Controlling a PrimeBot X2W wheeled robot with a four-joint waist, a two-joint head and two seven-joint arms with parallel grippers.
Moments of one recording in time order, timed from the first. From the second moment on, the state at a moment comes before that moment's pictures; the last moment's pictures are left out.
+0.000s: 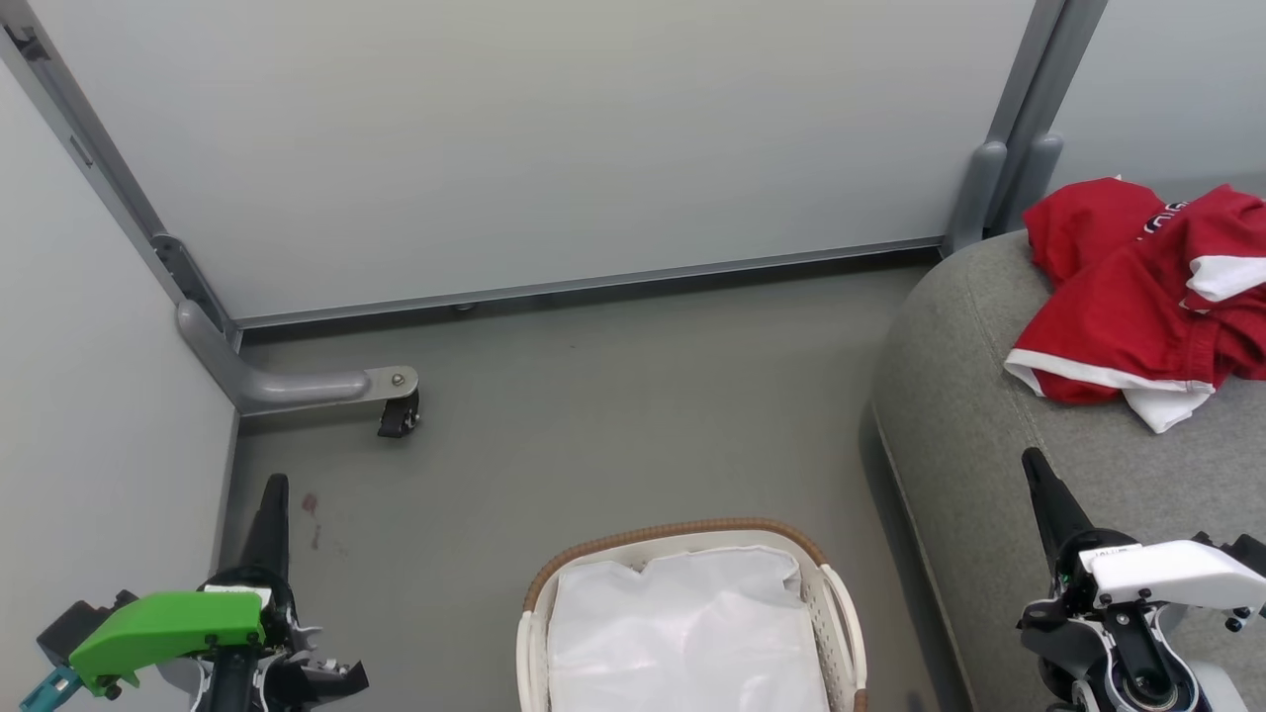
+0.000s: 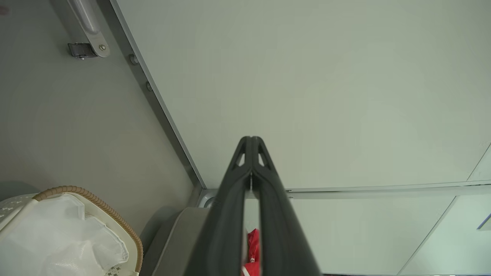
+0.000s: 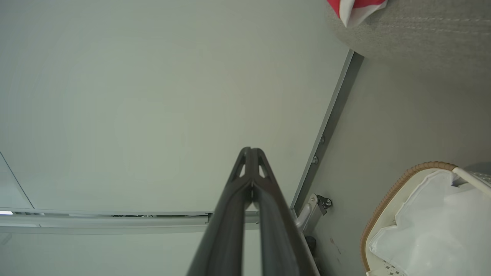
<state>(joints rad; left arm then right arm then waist) -0.09 0.05 0.09 0.26 -1.50 -0.12 0.08 -0.11 -0.05 -0.10 0.26 1.48 0.13 0.08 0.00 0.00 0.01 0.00</state>
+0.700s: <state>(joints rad) -0.10 0.05 0.11 0.25 -1.61 -0.13 0.11 -0.11 -0.05 -0.11 0.25 1.61 0.13 0.11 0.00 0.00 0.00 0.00</state>
